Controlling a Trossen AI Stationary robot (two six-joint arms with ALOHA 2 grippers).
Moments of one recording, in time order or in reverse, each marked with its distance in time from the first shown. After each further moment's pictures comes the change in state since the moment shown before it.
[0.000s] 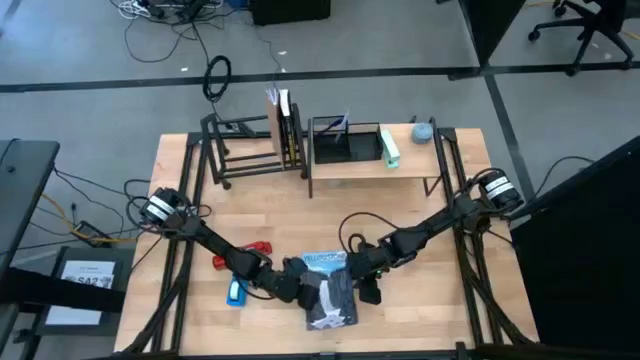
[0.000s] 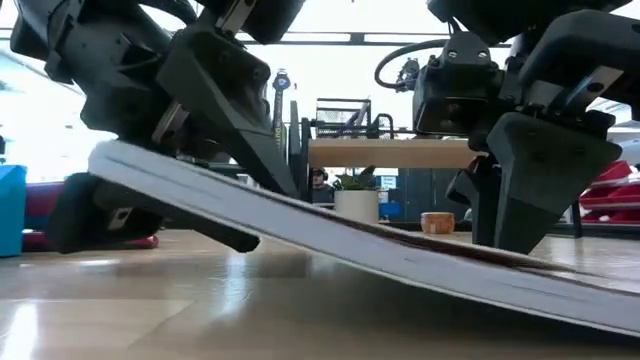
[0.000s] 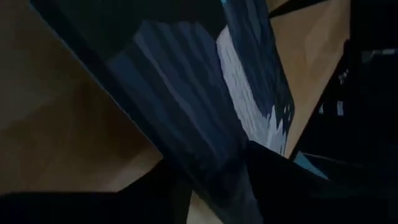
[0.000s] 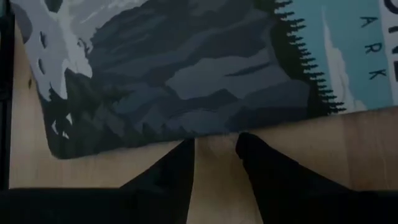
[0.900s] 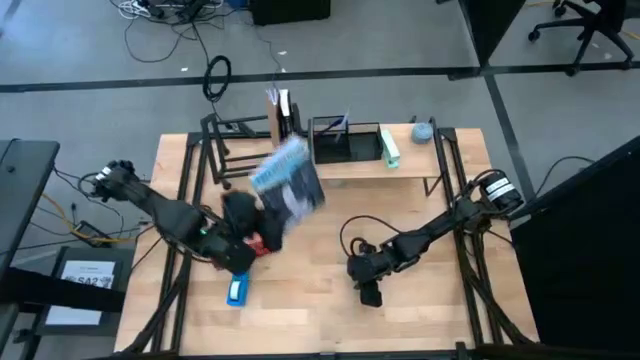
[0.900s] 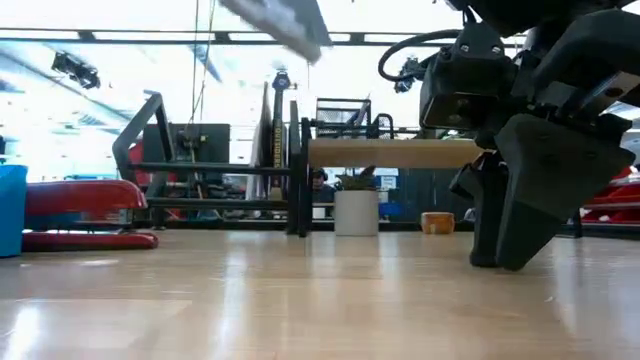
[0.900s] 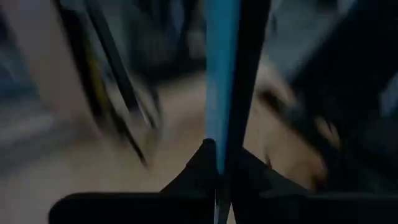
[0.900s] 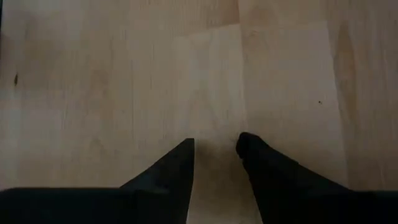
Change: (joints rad) left arm -0.019 -0.492 0.602 -1.340 -1.107 0.306; right arm 0.039 0.000 -0.002 0.004 0.077 0.001
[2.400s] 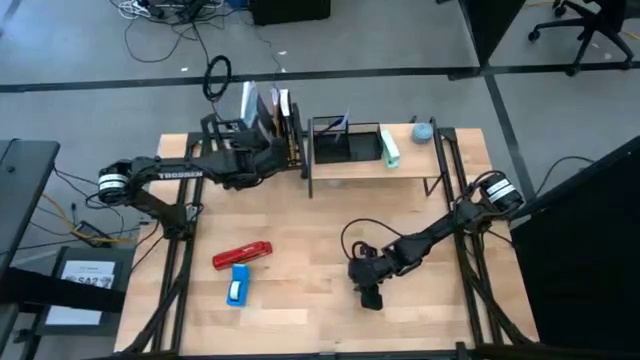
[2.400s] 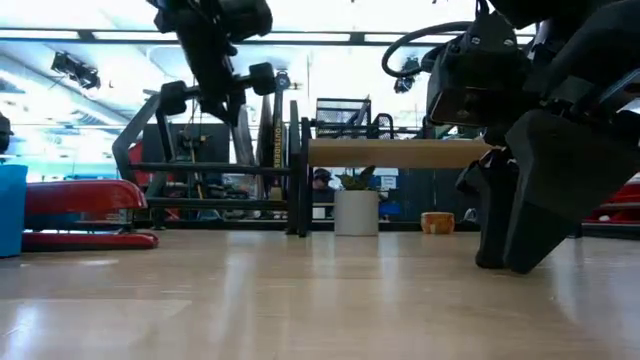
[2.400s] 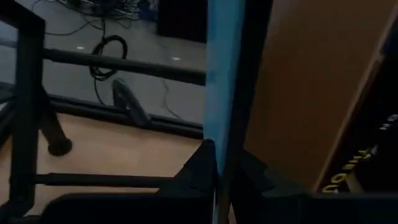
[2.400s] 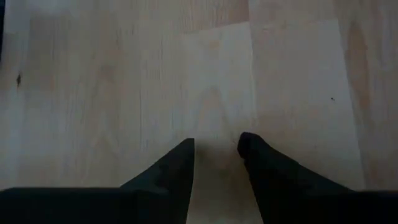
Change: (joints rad) left arm 0.797 0.035 -0.468 0.489 0.281 0.011; right arm 0.034 0.001 -0.001 0.023 0.039 0.025
